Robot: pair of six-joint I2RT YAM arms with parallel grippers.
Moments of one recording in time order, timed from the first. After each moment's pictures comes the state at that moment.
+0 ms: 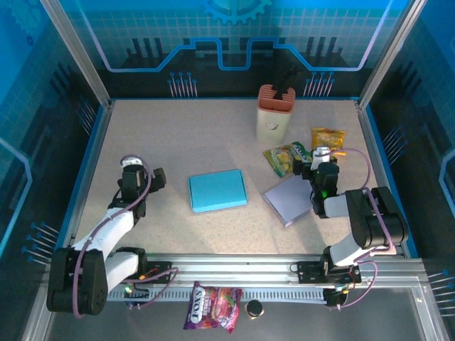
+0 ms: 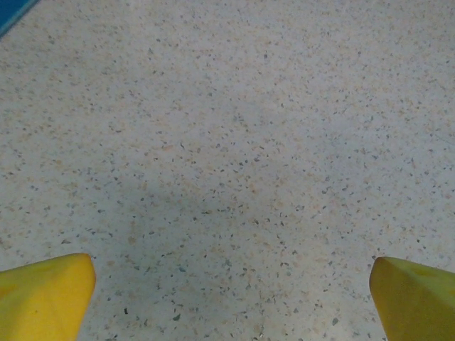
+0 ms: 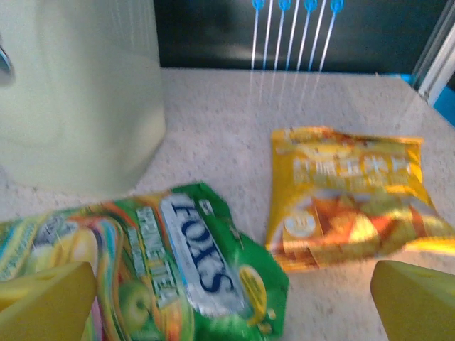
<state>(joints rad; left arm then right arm) 0.01 1.10 0.38 0.08 -0.19 -0.28 0.09 1.55 0.36 0.90 0.15 -0.01</state>
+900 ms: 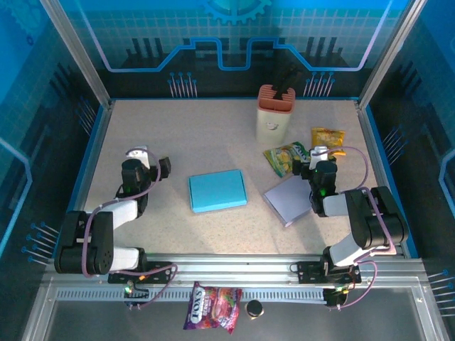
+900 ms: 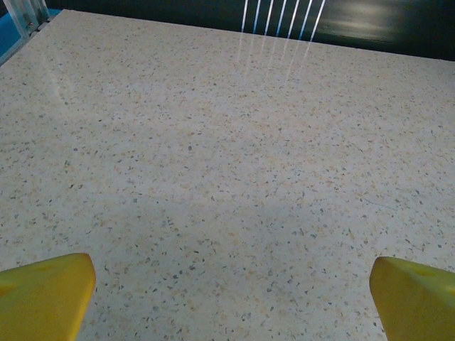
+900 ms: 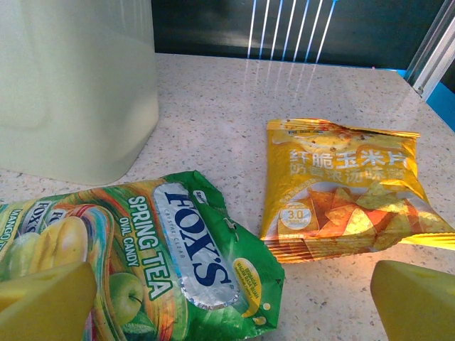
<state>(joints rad) 0.05 1.34 0.38 0.56 -0.01 -0.13 0.09 1.55 0.37 0.86 0.18 -0.04</state>
